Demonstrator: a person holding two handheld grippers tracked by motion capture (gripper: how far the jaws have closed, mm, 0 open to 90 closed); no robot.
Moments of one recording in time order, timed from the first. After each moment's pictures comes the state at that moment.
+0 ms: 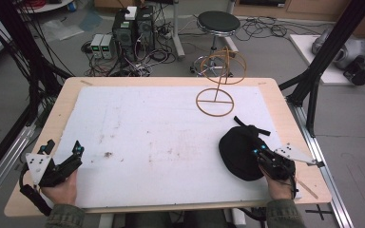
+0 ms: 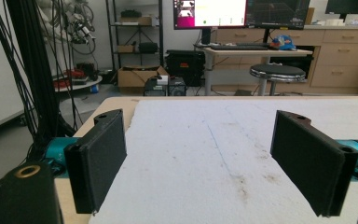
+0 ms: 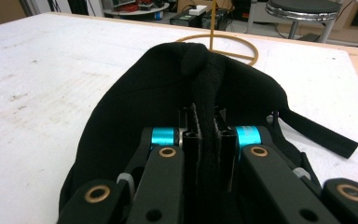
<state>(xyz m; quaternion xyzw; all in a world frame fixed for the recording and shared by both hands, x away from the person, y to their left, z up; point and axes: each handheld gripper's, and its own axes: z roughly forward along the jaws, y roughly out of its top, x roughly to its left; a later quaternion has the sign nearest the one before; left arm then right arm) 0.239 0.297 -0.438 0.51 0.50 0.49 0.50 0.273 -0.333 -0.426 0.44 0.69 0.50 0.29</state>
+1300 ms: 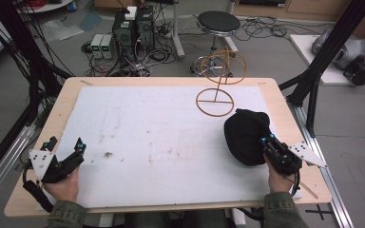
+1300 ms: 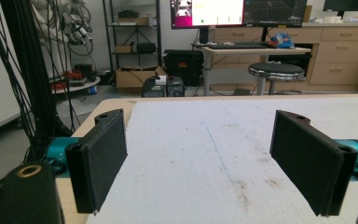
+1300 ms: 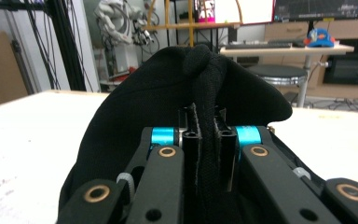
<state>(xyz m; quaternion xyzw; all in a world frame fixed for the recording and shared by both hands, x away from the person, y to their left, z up) 0.248 0.295 -0.438 0.51 0.50 0.49 0.50 0.277 -0.340 -0.411 0.42 0.60 0.59 0.35</state>
